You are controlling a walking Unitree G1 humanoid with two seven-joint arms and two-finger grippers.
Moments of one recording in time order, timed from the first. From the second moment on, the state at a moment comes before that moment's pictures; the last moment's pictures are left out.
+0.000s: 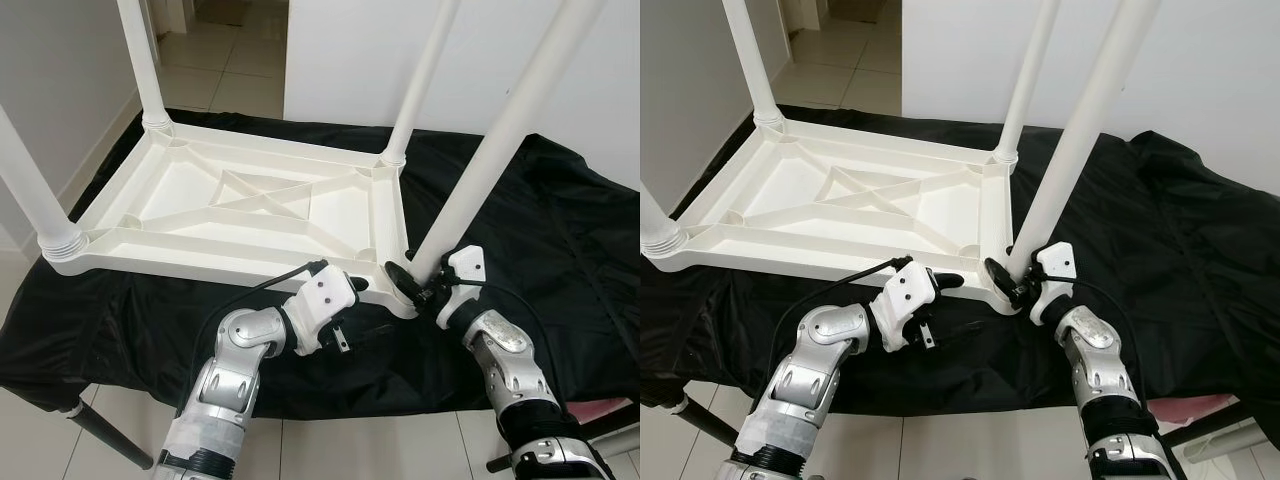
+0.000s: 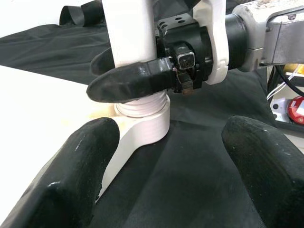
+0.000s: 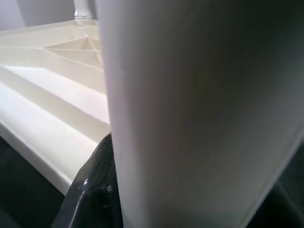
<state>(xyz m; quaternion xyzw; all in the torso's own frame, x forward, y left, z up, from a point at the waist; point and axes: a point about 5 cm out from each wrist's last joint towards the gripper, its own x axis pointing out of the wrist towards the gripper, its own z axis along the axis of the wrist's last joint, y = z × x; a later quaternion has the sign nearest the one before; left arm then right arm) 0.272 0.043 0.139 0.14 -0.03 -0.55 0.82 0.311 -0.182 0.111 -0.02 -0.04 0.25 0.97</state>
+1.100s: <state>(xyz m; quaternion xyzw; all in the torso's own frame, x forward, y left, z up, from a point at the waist) 0.269 0.040 0.137 0.14 -0.02 -0.56 0.82 0.290 -0.145 0.113 0.06 -0.04 -0.07 0.99</state>
